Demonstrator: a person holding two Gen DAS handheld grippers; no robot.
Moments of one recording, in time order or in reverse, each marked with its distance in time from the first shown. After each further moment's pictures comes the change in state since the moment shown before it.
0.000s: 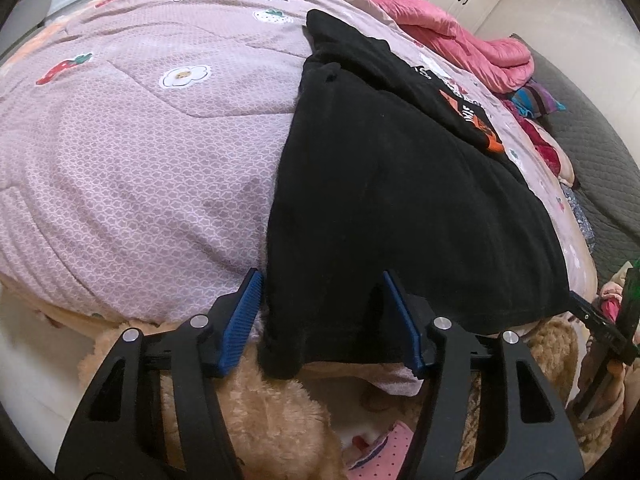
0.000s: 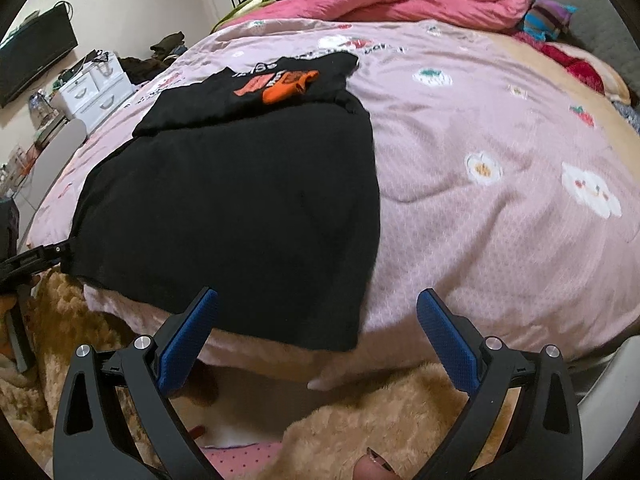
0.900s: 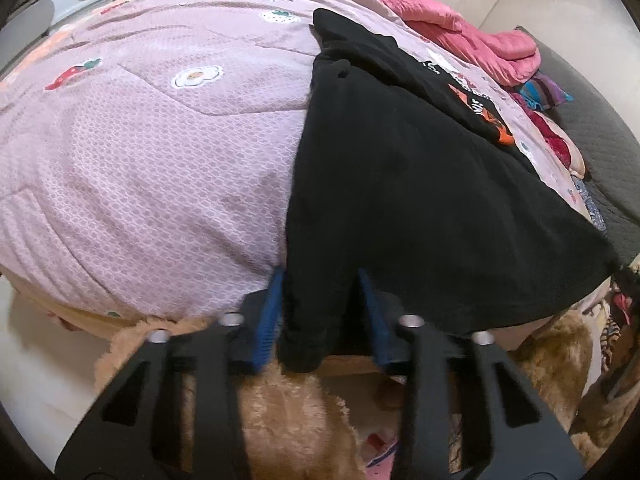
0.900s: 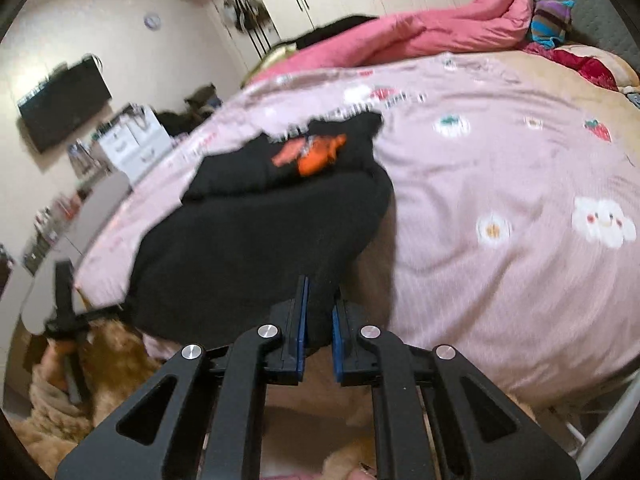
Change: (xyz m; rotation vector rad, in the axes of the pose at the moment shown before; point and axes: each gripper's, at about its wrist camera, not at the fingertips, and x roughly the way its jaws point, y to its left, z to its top) left arm -0.002 0.001 -0.002 0.025 0.004 0.051; right arm -0.046 -0.016 0.032 0.069 -0.205 0.187
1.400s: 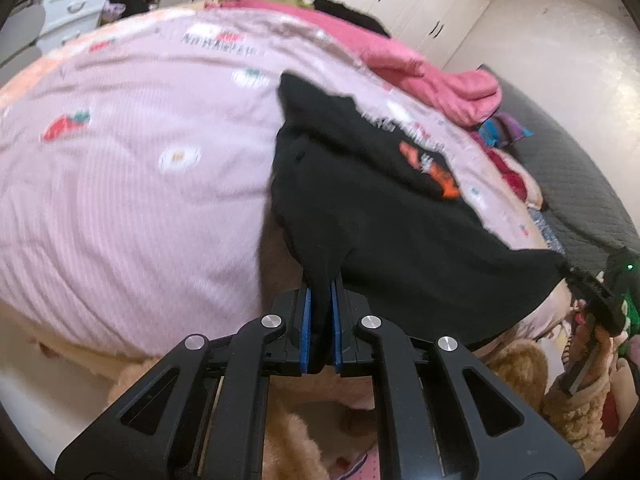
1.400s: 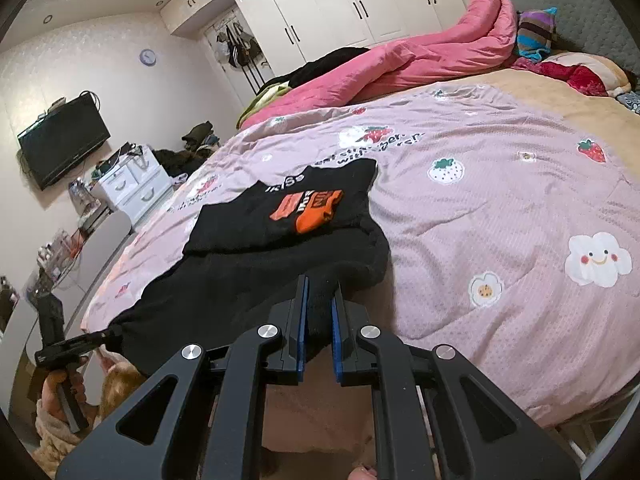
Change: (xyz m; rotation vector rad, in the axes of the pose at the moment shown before) left arm -0.054 -0.003 0.025 -0.003 -0.156 -0.162; right arm -0.006 -0.004 0.031 0.045 -0.104 -0.015
